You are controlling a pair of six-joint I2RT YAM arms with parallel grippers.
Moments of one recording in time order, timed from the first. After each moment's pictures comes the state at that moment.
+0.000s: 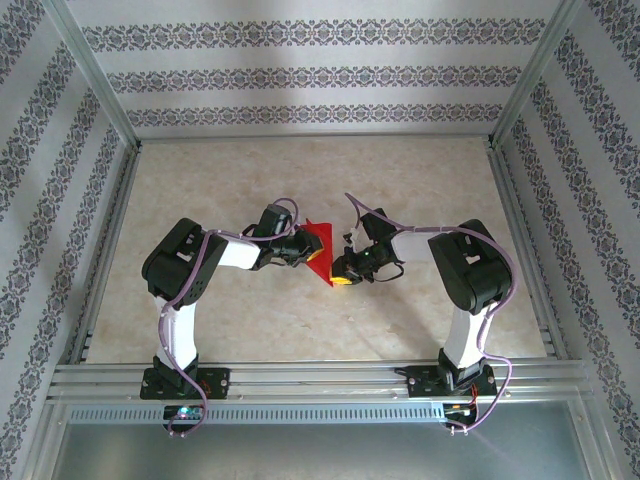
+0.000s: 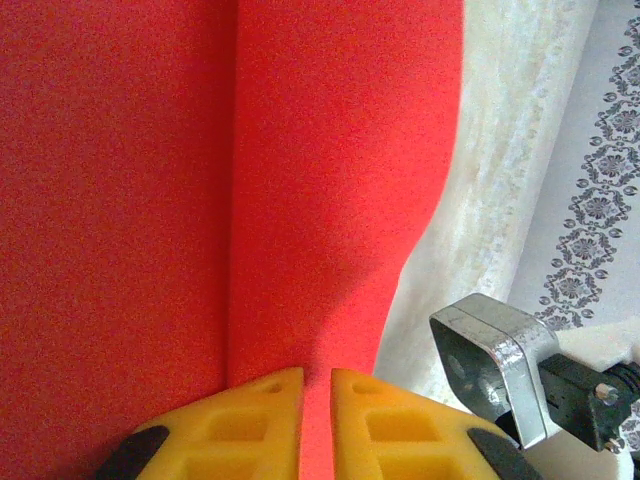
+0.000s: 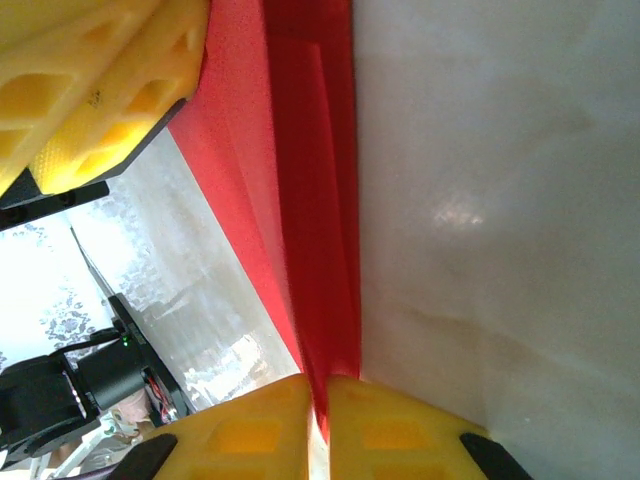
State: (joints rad) left arm -0.48 1.99 0.93 0.34 0.55 -1.13; right arm 0.43 1.87 0.89 -0.24 -0.83 0.63
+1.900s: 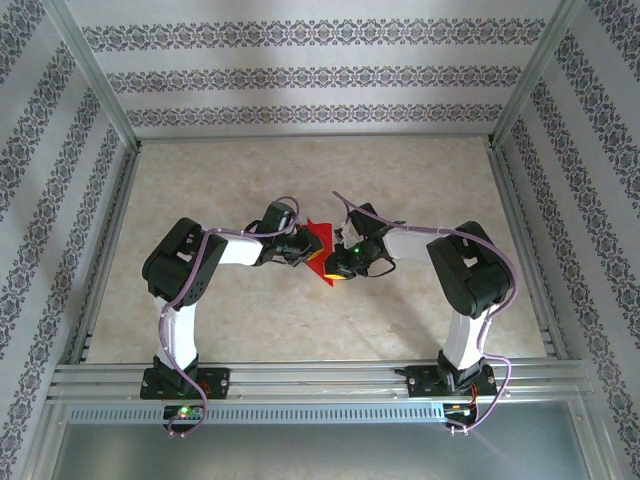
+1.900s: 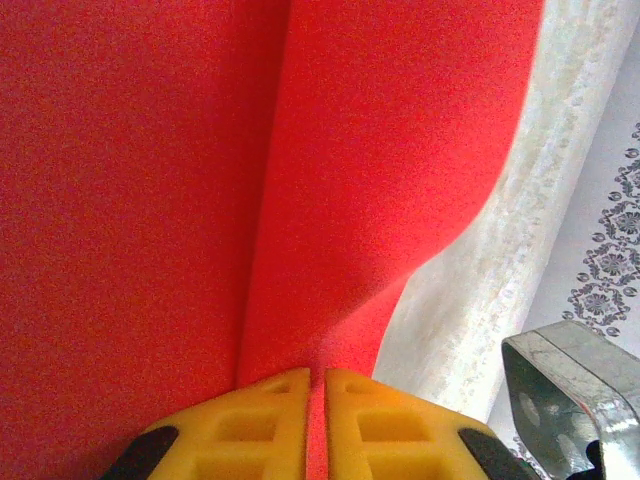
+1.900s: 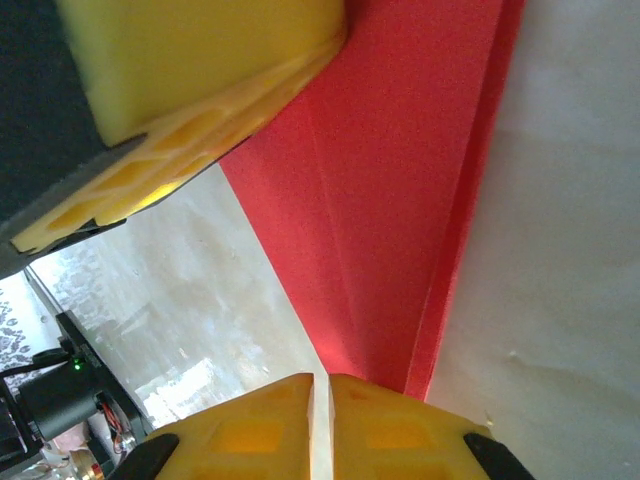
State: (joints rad) left arm -0.49 1.98 0.98 0.22 0.52 -1.13; right arm 0.50 1.85 0.98 -0.31 -0.70 0.60
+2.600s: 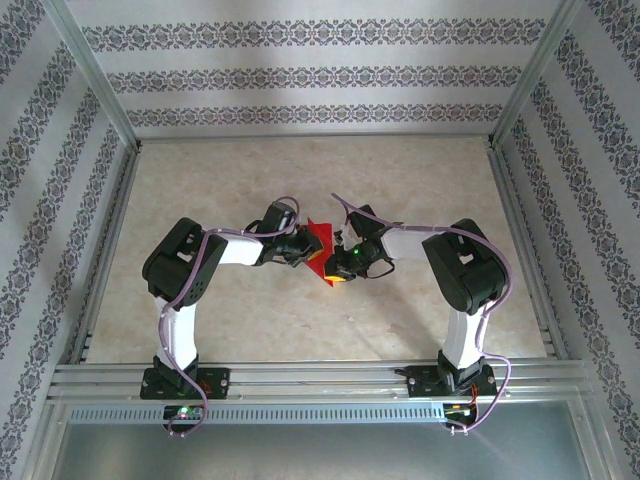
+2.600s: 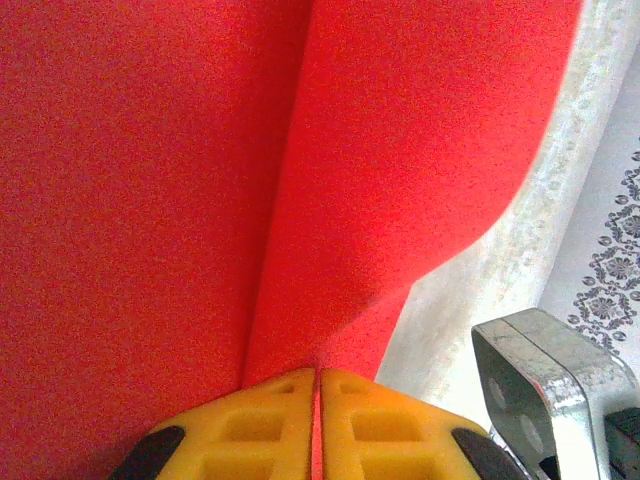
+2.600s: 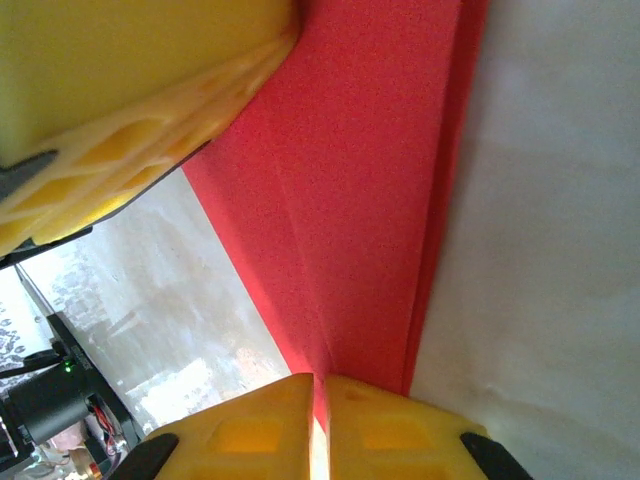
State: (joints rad) left arm -0.49 1.98 0.98 0.21 0.51 -1.13; right arm 0.50 1.89 0.98 -0.30 -0.71 0.60
